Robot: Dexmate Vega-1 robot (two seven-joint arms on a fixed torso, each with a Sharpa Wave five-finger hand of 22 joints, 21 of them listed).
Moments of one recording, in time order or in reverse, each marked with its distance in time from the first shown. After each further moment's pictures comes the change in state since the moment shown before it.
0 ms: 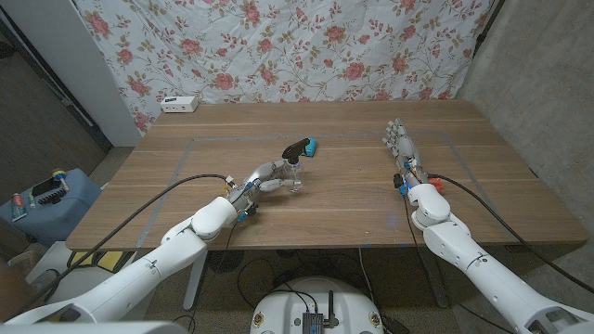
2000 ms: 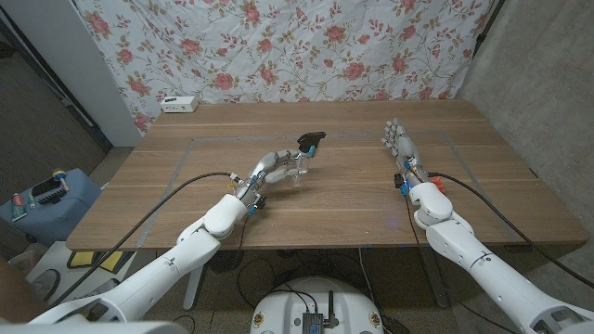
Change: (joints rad) left arm -0.039 -0.112 0.000 0.097 0.010 -0.122 0.079; left_hand 0.080 0.060 -0.011 0.008 -0.083 0.194 0.008 0.035 0.014 0.204 0.012 0.062 0.049 0.242 -0.025 0.024 0.002 0.168 -0.007 0.015 0.000; right arm 0.006 -0.026 -0.005 -0.021 -0.005 -0.029 0.021; right_hand -0.004 0.004 0.000 0.000 0.000 0.000 0.000 0.000 0.000 -0.002 0.002 0.000 0.000 0.000 0.000 0.000 0.002 0.000 0.000 0.004 0.000
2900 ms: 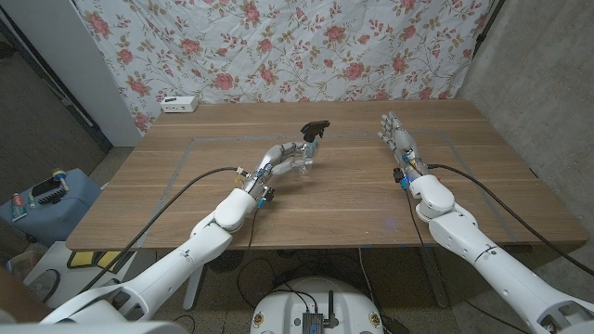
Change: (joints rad) left arm -0.070 -0.086 0.021 0.092 -0.011 -0.053 -0.004; left_hand 0.000 0.000 0.004 -0.004 -0.005 0.025 0.025 -0.013 0.000 0.011 0.022 -0.004 0.003 0.075 -0.014 -0.008 0.000 0.064 -0.004 0.004 0.000; right arm 0.012 -0.043 -0.005 -0.068 -0.017 -0.055 0.014; right_hand -0.004 0.004 0.000 0.000 0.000 0.000 0.000 0.000 0.000 0.000 0.000 0.000 0.000 -0.009 -0.002 0.000 0.000 0.000 0.000 0.000 0.000
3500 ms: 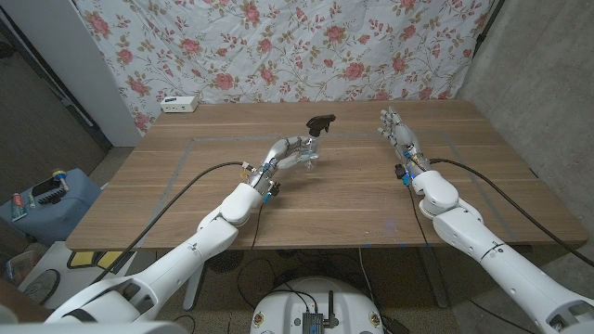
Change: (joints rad) left arm -0.041 -0.033 0.014 0.032 0.009 -0.017 -0.003; left_hand 0.000 0.000 0.004 -0.004 0.000 0.021 0.011 -0.008 0.000 0.019 -0.007 0.000 0.005 0.020 -0.008 -0.008 0.000 0.007 0.004 -0.004 0.000; right arm -0.012 -0.042 0.010 -0.074 -0.019 -0.037 -0.003; right_hand 0.000 0.000 0.000 0.000 0.004 0.007 -0.007 0.000 0.000 0.000 0.000 0.000 0.000 0.000 0.000 0.000 0.000 0.000 0.000 0.000 0.000
